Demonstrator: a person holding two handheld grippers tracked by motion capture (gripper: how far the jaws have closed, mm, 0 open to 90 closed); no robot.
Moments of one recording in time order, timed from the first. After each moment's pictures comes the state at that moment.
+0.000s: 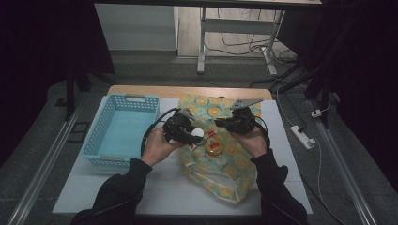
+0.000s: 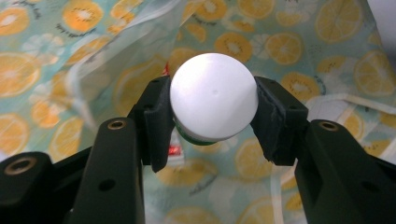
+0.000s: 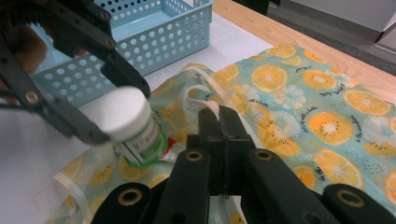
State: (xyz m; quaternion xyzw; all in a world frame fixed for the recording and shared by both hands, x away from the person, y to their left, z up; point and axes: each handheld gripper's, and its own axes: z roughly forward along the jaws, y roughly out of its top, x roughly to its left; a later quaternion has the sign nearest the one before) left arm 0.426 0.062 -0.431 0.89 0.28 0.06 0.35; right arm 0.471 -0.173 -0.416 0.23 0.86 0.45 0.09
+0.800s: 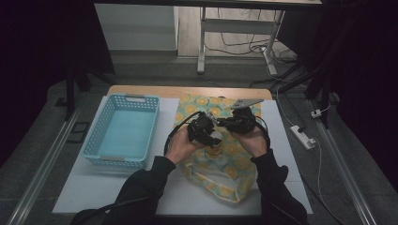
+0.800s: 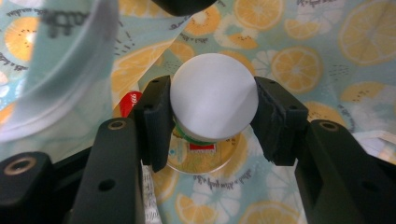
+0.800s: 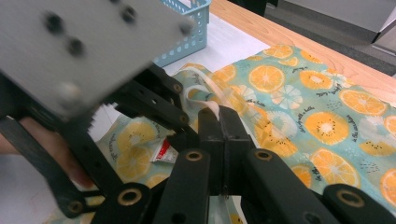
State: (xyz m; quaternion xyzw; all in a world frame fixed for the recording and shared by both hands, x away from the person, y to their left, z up) left arm 0.453 -0.001 -0.458 0.90 0.27 0.06 0.33; right arm 0.471 -0.174 -0.416 0.24 0.86 0.45 0.09
